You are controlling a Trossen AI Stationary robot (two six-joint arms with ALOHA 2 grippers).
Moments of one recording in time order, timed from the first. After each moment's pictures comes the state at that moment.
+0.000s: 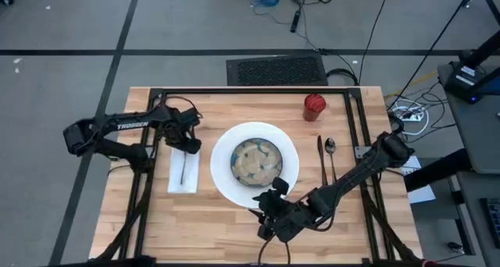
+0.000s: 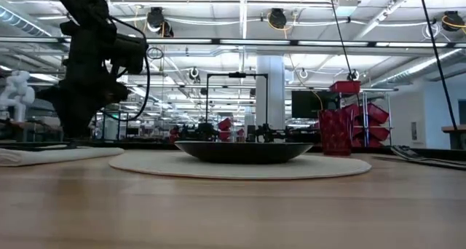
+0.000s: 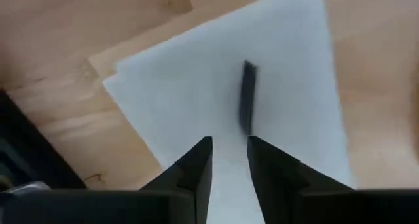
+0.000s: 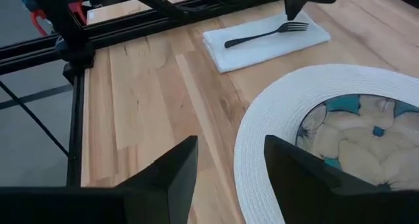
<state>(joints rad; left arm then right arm) 0.54 1.26 0.65 -1.00 0.10 -0.67 0.59 1.84 1.48 -0.40 0.68 0.69</state>
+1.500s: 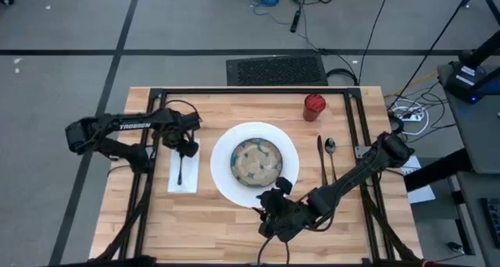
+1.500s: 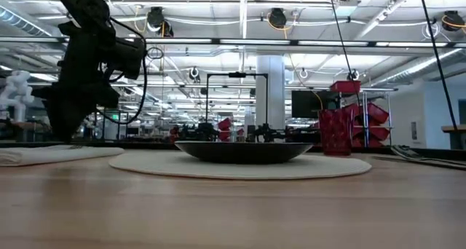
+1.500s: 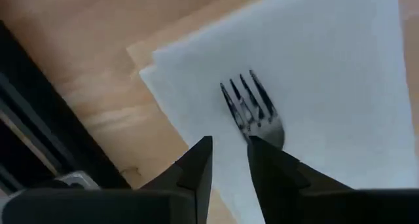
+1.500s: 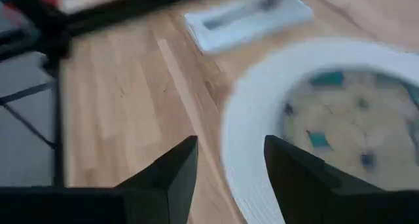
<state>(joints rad) 0.50 1.28 0.66 -1.08 0.05 -0.62 0.58 1.84 1.48 -0.65 0.68 0.92</state>
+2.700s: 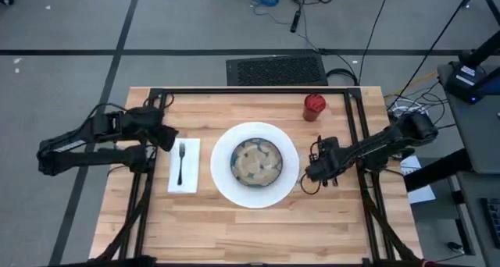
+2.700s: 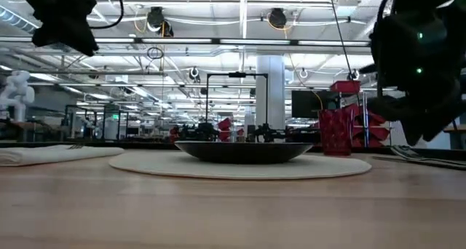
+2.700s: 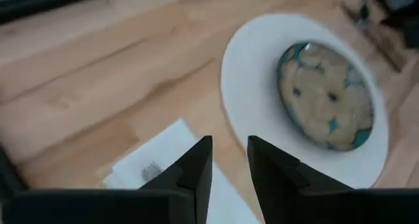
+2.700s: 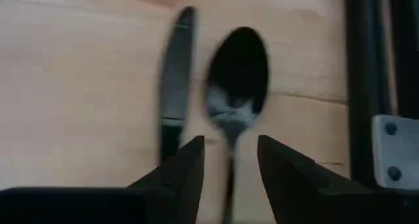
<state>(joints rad) 0.29 0.55 0.80 -1.05 -0.14 -0.65 0.25 1.45 0.65 -1.10 0.46 1.77</state>
